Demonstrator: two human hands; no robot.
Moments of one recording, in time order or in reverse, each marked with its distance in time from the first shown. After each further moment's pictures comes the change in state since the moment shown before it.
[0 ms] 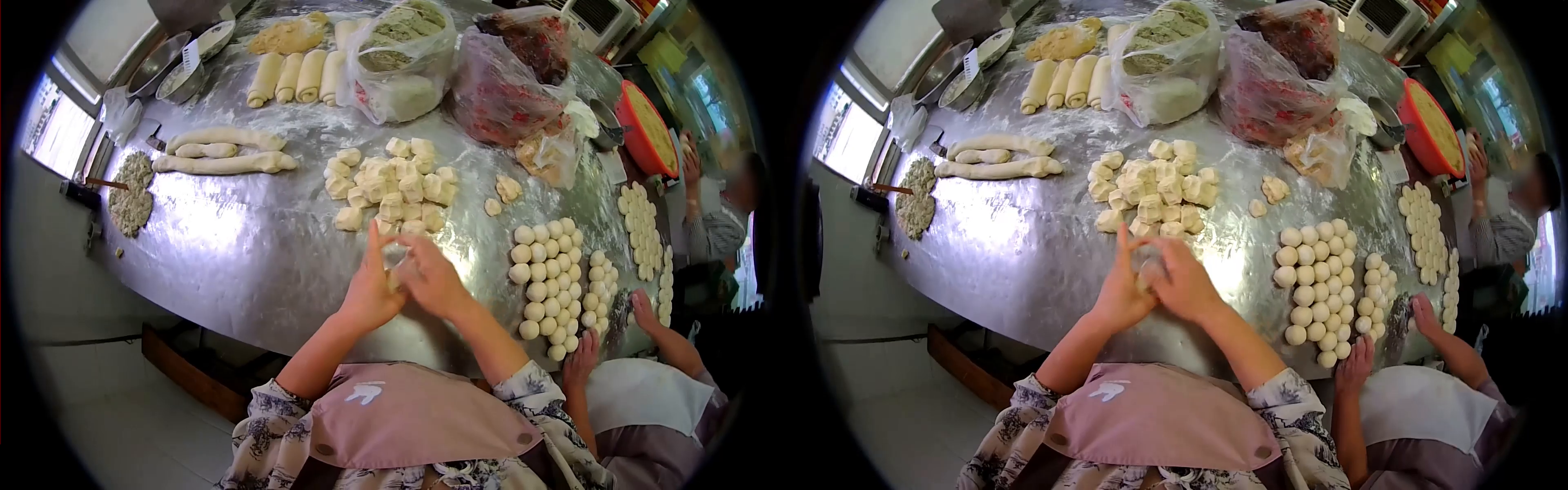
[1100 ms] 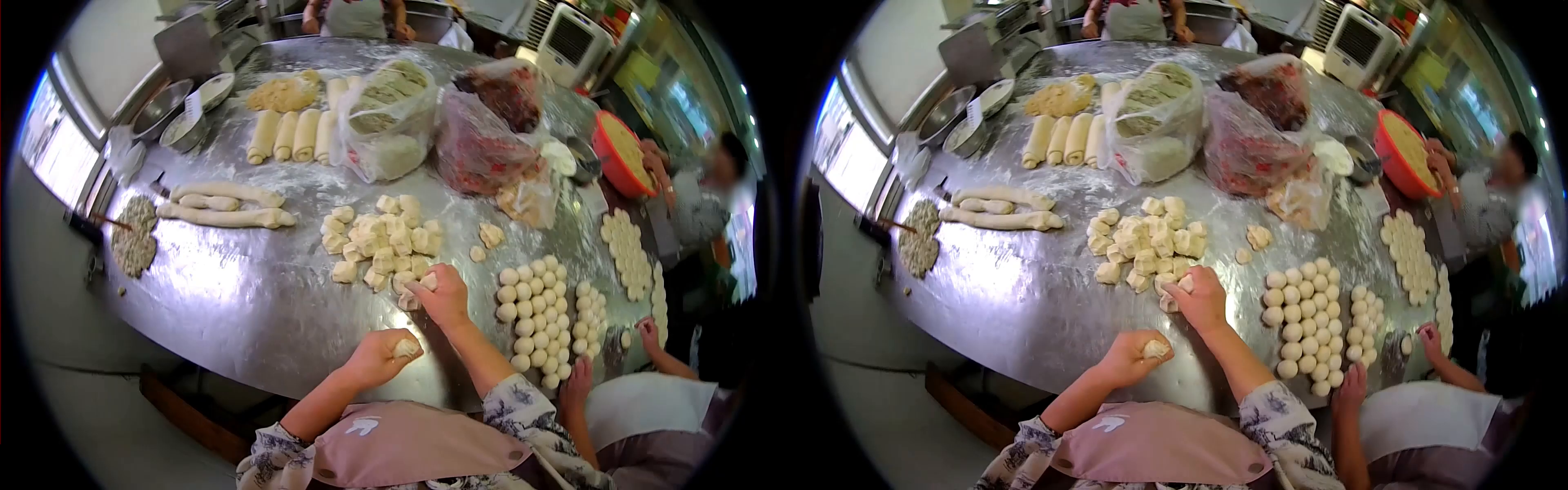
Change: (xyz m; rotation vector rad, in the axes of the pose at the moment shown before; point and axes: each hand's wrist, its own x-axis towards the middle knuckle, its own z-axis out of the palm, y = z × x) left_hand -0.022 0.011 -0.001 -0.212 -0.309 0.107; right_hand 0.015 0.049 -0.001 -0.229 0.364 0.104
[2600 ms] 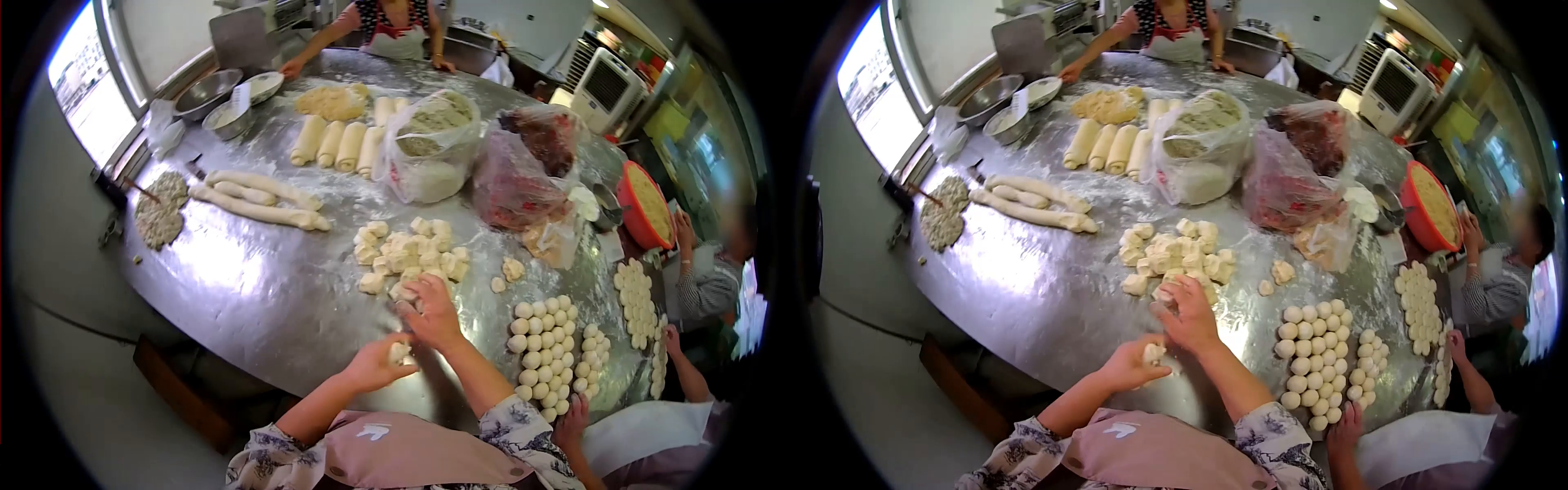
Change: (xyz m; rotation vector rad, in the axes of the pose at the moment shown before) left_hand -0.020 -0.011 -0.012 -0.070 0.109 -0.237; right_hand 0.018 -0.050 0.011 0.126 -0.137 -0.294
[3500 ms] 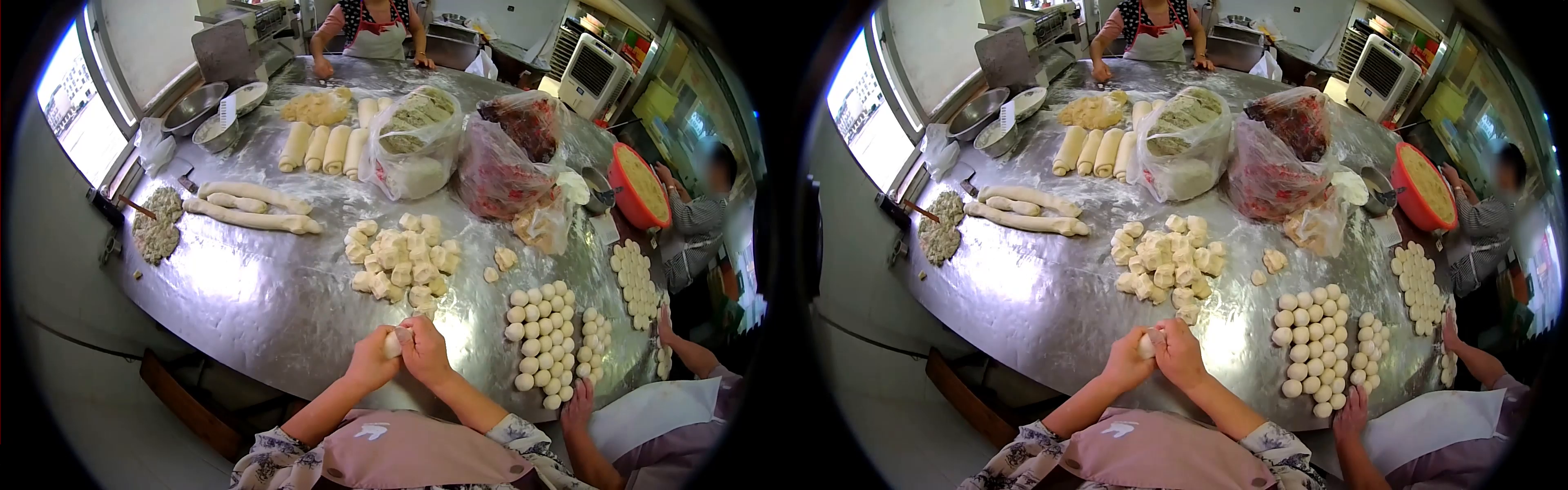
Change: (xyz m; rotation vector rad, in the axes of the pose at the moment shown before) left_hand 0.002 0.000 0.020 0.098 0.357 0.025; right_hand -0.064 -0.040 0.007 0.141 0.085 0.170
